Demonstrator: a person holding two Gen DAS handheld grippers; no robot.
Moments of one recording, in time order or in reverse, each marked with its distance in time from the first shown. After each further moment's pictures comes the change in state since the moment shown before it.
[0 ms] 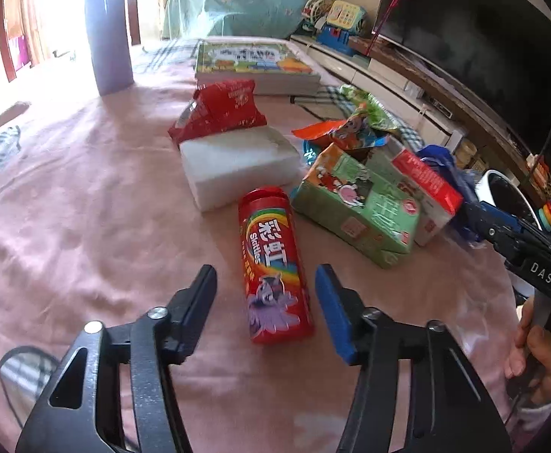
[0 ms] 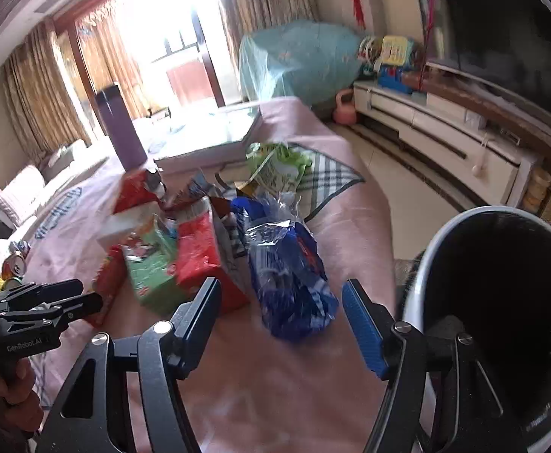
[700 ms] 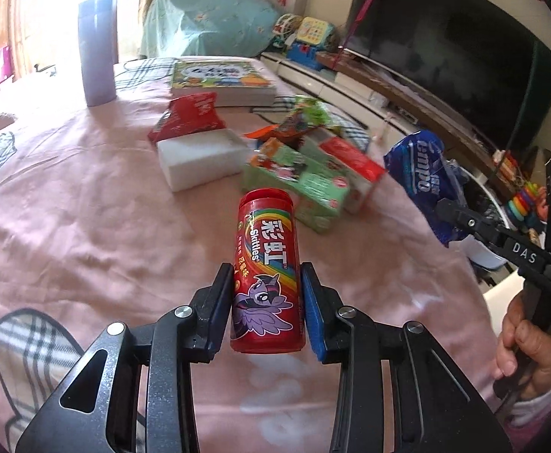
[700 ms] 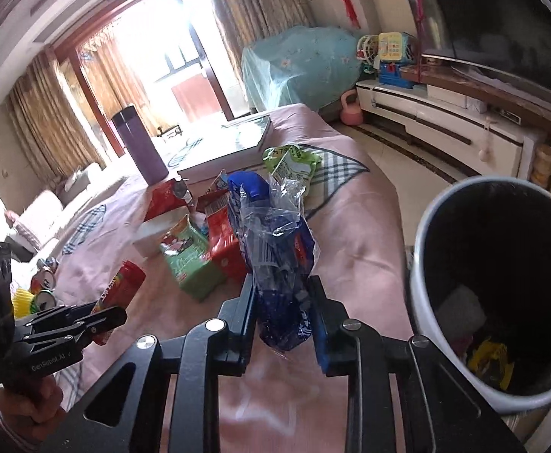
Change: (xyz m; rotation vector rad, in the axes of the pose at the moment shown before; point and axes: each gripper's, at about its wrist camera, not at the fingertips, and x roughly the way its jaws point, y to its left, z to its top) left arm -0.056 -0.023 -0.040 0.051 -0.091 -0.105; right arm -0.057 -0.004 -0.030 0.109 -0.058 0.084
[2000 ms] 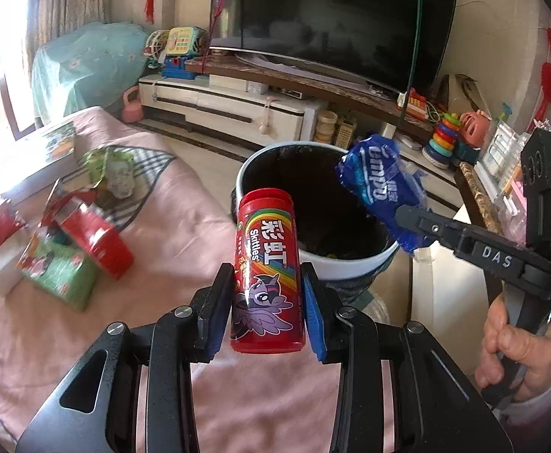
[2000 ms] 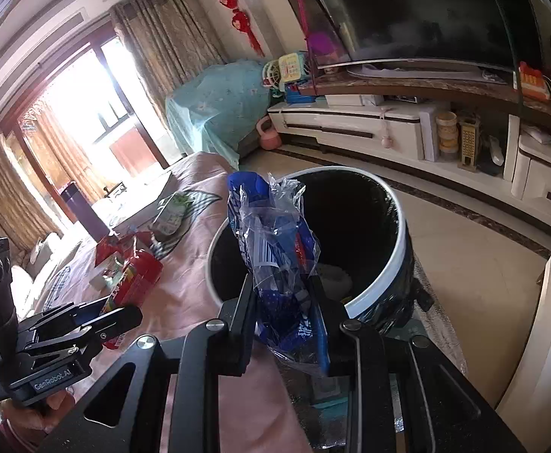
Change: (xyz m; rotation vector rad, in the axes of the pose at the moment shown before) left arm 0.021 -0.194 0.025 0.333 -0.006 -0.230; right arm -0.104 -0.119 -0.023 0.230 -0.115 -0.182
